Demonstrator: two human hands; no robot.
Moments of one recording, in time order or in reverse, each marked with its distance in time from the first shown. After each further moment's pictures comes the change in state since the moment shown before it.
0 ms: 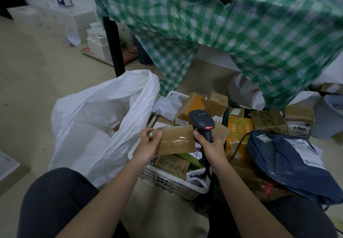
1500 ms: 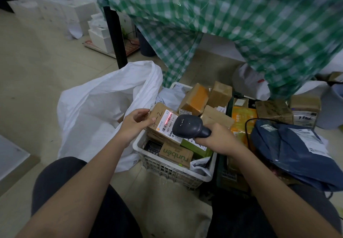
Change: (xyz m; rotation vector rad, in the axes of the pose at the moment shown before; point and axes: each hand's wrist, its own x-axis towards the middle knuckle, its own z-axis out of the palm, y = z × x) left_hand 0.029 0.015 -0.059 0.064 -0.010 0.216; right_hand -0.020 -0.047 -0.017 -0.986 -0.377 -0.211
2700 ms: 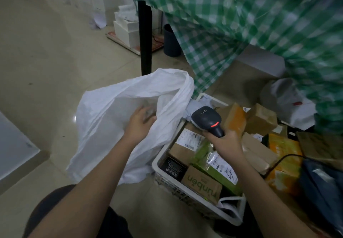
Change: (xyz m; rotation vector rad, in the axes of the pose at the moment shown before) left_hand 0.080 -0.012 -0.078 0.481 0.187 0.100; right_hand 0.127 -0.043 0.054 0.416 0.270 0.109
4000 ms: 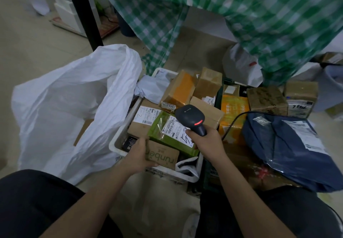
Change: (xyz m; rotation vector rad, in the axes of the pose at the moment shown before) left_hand -0.116 -0.012 0.155 0.235 -0.571 0.022; right_hand -0.064 0.101 -0.075 0.137 0.041 0.152
